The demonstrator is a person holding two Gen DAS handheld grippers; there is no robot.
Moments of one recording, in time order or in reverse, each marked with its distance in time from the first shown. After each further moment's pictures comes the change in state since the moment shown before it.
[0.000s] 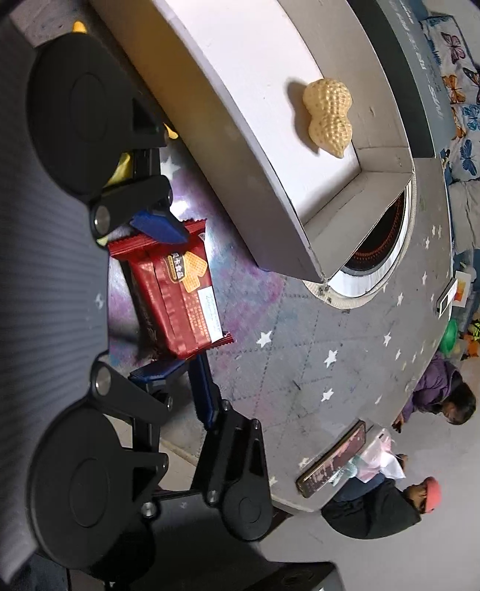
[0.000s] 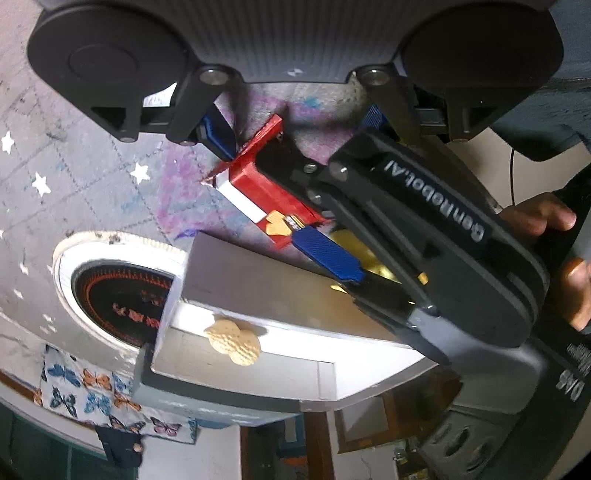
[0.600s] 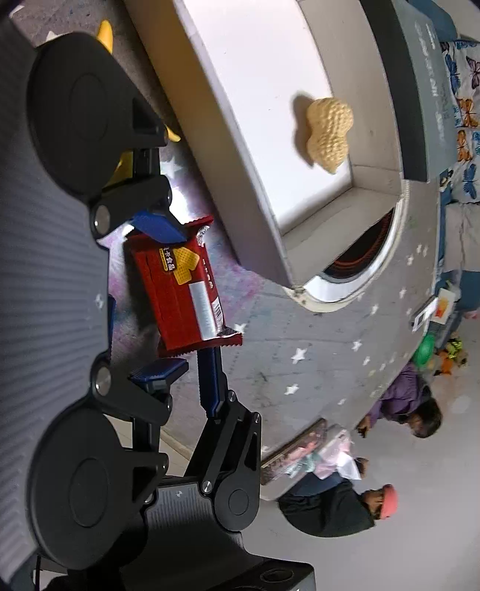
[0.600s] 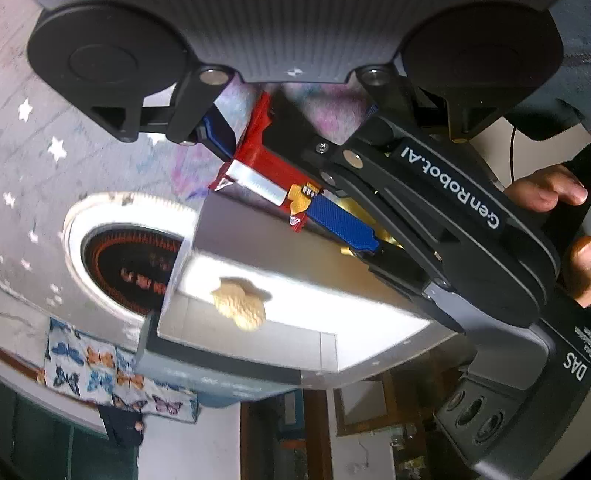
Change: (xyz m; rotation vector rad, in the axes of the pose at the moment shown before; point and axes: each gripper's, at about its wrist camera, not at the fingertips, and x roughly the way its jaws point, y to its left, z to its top) left arm -0.023 0.011 0.001 -0.139 -0.069 -0.046; right arm -0.019 0.004 0.021 -0.058 -0.074 -0.024
